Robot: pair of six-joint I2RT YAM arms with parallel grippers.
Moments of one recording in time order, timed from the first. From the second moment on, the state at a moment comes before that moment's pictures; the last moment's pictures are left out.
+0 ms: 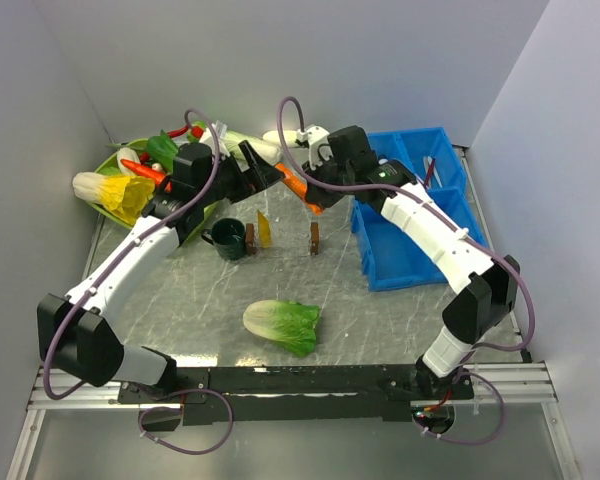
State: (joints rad) left arm -0.41 1.39 1.25 -0.15 0.27 -0.77; right arm 0.58 1.65 1.69 -0.72 -0.19 -0.07
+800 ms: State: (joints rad) left arm -0.41 1.35 1.18 -0.07 0.29 -0.92; right arm 0.69 1.57 1.68 -0.73 -0.10 -0.14
